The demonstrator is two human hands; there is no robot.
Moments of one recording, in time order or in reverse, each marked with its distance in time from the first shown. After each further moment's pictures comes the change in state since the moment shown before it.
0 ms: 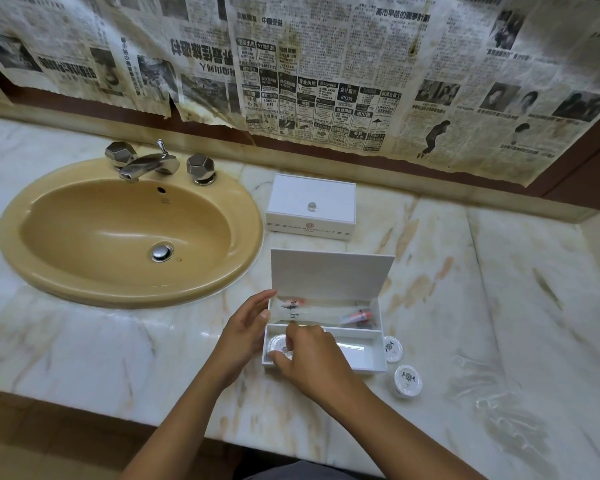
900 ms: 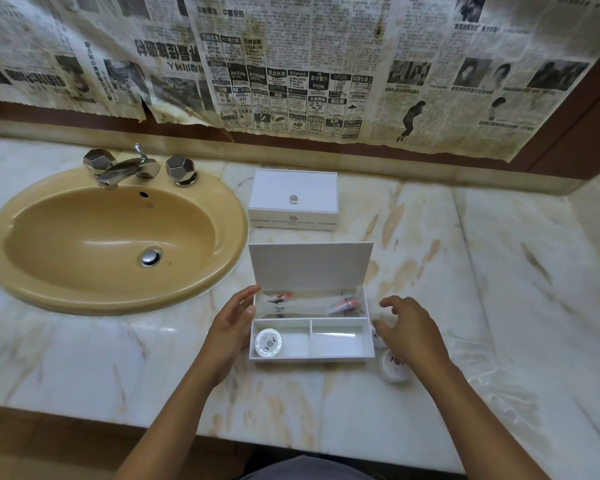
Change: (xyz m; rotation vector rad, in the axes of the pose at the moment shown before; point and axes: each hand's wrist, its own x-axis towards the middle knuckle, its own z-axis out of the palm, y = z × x) left_hand -0.004 0.007 0.006 0.036 0.047 -0.043; right_hand -0.021 0.145 -0.050 0.040 0.178 0.437
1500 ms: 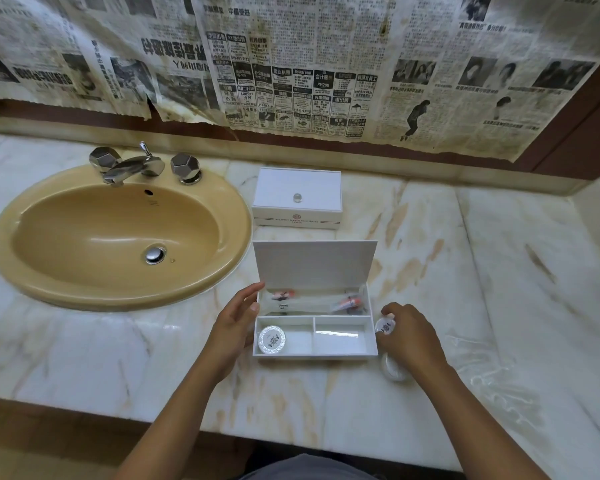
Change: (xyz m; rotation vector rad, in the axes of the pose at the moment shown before) left_hand -0.004 0.007 0.004 -0.059 0.000 -0.029; right_hand 0.003 0.012 0.020 -0.034 -0.063 0.046
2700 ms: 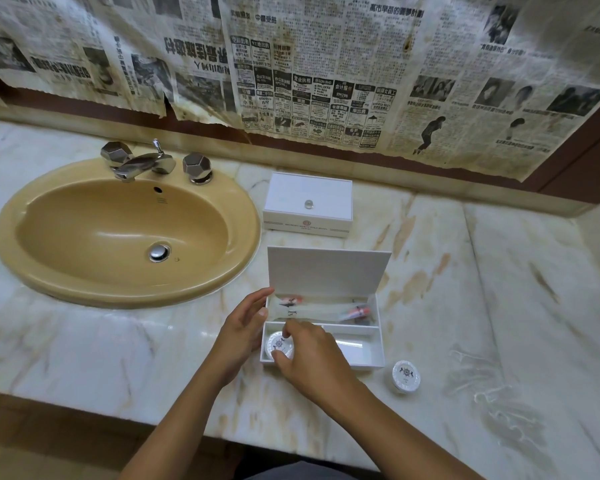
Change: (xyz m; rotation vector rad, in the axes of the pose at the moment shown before) left_hand 0.005 -0.010 -0.008 -0.014 -0.045 0.039; right_hand -0.065 -0.142 0.031 0.047 -0.075 -0.498
